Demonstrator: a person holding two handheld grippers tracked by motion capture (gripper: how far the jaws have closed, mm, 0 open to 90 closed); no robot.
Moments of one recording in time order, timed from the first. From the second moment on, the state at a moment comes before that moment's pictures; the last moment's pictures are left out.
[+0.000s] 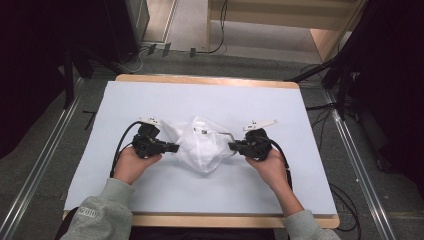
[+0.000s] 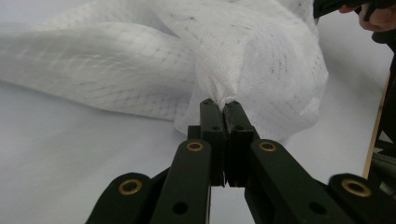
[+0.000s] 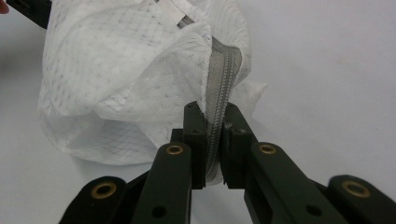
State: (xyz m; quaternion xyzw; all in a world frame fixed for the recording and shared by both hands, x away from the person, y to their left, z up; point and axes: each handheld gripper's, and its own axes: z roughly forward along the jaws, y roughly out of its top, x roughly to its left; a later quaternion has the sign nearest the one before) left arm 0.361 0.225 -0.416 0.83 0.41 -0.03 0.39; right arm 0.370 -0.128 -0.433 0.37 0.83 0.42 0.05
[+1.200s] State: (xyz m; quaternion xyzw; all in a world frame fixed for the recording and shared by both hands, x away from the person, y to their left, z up) left arm 0.361 0.265 -0.410 0.79 0.45 0.00 0.41; right arm 0.374 -0.148 -0.414 0.38 0.80 0.45 0.08
